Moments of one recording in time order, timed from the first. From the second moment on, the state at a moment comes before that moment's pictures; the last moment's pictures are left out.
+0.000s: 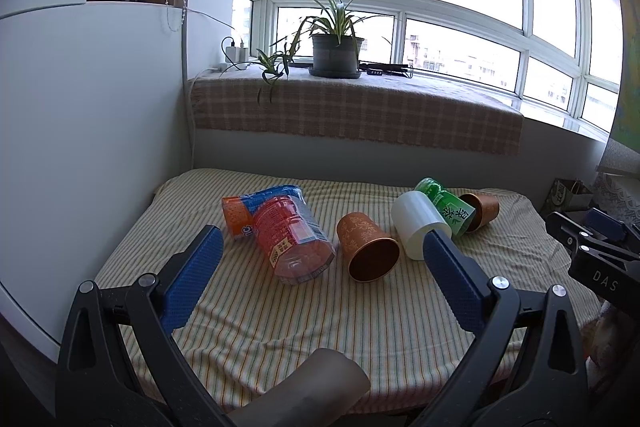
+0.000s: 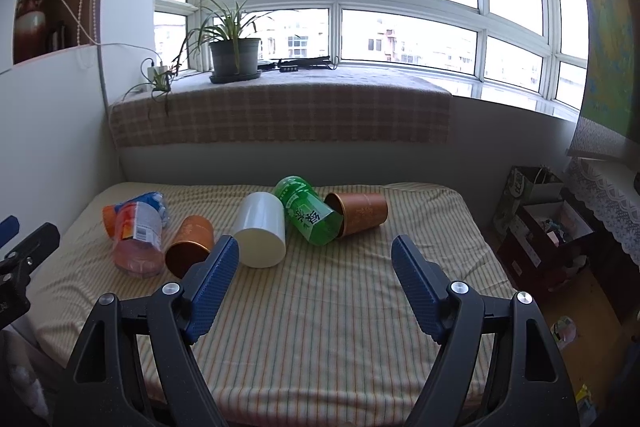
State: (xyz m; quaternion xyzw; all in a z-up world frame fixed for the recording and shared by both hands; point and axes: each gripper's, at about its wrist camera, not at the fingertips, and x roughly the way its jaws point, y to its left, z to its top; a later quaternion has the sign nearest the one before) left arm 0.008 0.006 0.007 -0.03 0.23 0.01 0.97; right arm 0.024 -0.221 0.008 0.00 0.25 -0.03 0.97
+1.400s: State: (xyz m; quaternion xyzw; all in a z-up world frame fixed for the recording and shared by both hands) left arm 0.008 0.008 0.004 -0.04 0.23 0.00 0.97; right arm 0.028 -0.211 0.010 -0.01 0.25 -0.02 0.97
